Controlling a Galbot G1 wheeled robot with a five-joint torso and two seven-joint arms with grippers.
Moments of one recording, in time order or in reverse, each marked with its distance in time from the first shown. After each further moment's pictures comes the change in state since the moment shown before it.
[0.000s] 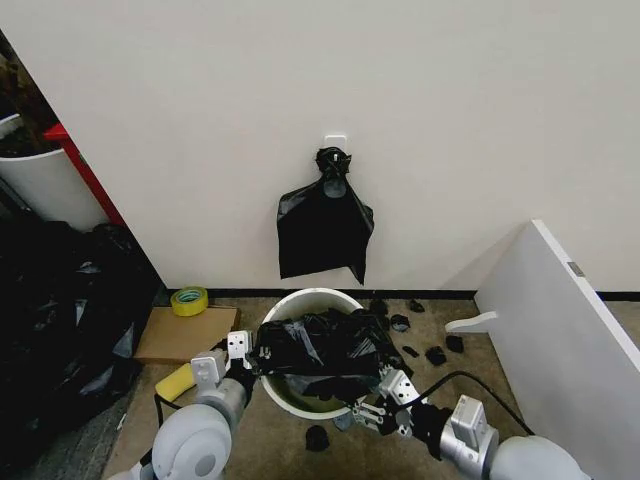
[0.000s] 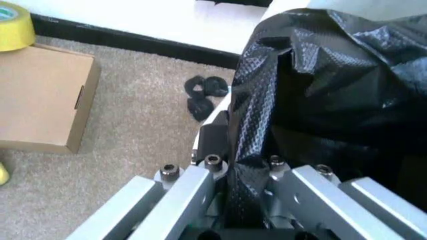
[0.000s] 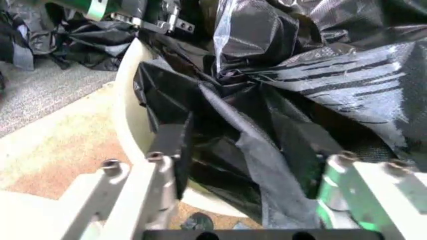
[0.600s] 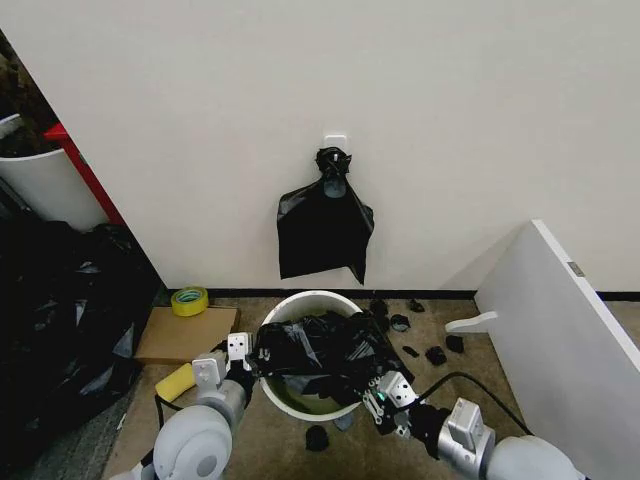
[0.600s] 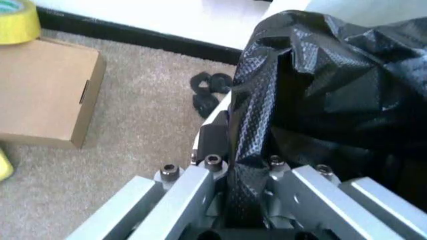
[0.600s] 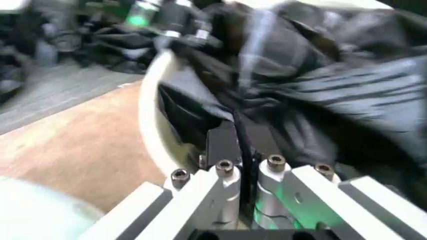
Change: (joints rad) left arm -0.008 -0.011 0.000 0.021 -0.020 -0.003 -0.019; right arm -0.024 -0.028 -0.017 -0.008 -0.081 0.126 -0.086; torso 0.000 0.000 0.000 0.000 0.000
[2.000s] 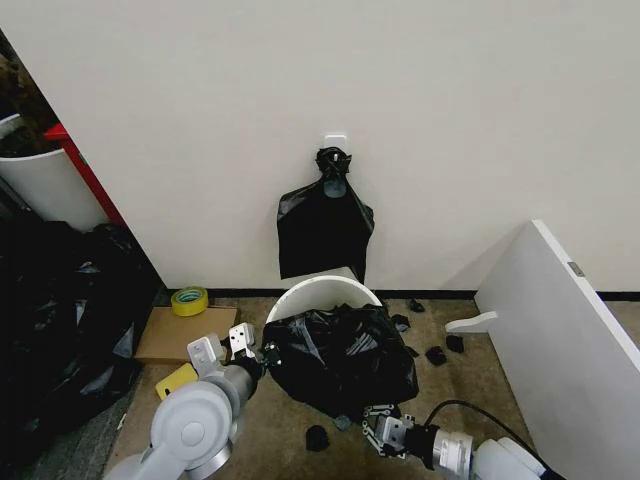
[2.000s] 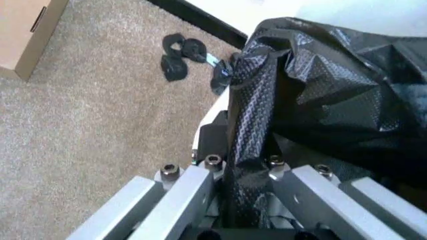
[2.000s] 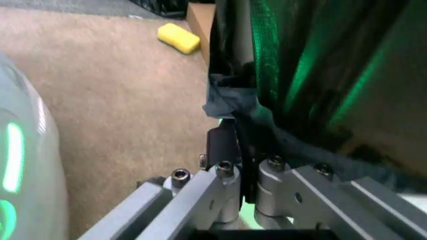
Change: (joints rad) left arm -0.061 -0.056 -0.055 -0.077 -0.386 0.056 -0.192; right arm 0.153 0.126 -0.083 -0.444 -0.372 0.388 -0.197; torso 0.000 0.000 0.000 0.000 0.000
